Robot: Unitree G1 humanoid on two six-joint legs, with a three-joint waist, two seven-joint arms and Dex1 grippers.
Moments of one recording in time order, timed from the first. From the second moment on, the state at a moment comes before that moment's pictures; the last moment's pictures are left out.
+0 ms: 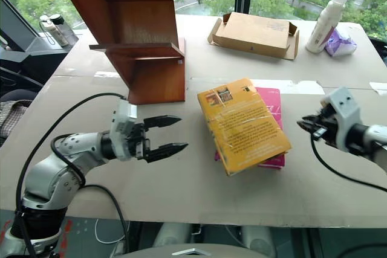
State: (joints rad) left arm -0.11 0.72 0.13 -0.36 -0.73 0.58 -1.00; right arm -0.01 -0.88 -0.54 -0.52 0.58 0.88 0.99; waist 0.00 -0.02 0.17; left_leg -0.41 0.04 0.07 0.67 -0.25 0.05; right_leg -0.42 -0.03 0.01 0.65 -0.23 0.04
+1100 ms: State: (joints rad) left arm -0.56 0.24 0.31 0.22 -1.06 1.44 -0.37; right arm 0.30 -0.96 -0.95 -0.64 0.93 0.76 1.23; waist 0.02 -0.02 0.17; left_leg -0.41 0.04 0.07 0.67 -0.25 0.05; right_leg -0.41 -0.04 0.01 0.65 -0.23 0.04
